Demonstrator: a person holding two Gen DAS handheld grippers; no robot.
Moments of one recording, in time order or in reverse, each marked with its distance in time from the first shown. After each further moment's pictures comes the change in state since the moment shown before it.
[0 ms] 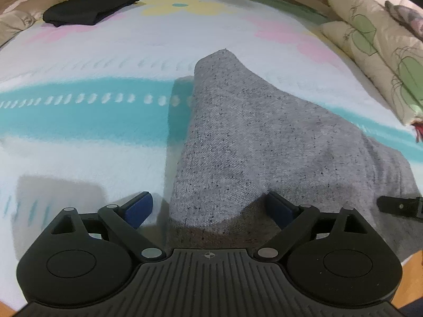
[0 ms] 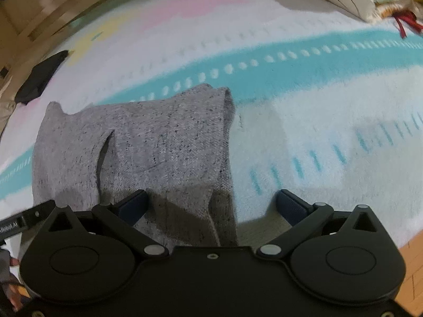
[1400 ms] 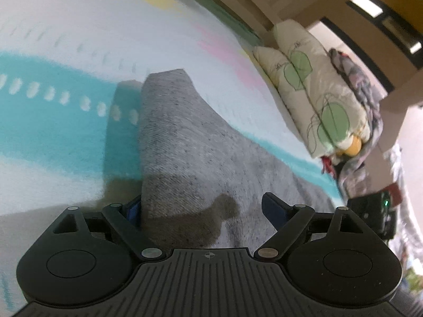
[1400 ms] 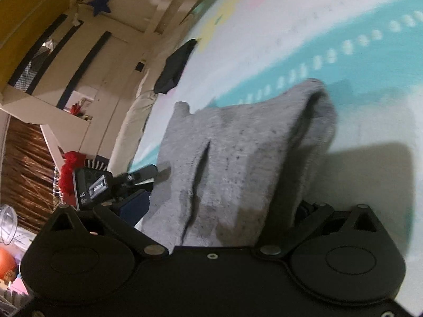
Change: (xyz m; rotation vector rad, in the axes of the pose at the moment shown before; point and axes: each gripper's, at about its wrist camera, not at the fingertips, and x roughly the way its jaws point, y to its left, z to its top) left arm 0.029 0.052 0.028 -0.125 0.011 -0.553; right arm 0.055 -0.039 0.045 0.004 0.169 0.841
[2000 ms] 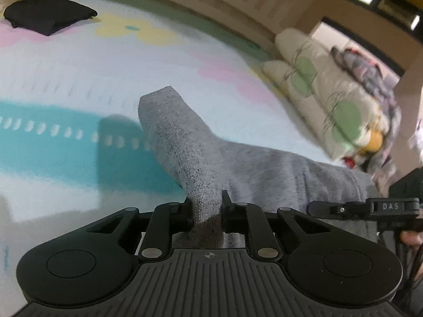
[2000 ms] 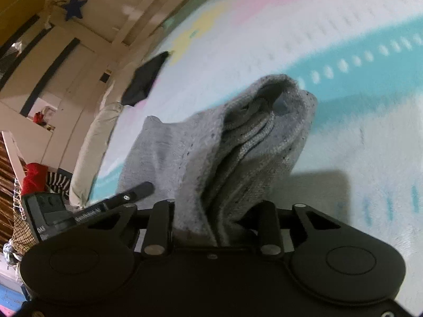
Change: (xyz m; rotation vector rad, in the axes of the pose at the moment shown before) left arm -0.028 -0.052 -0.015 0.095 -0.134 0.169; right arm -0.002 0.059 -0.010 -0.009 -0.087 -0.224
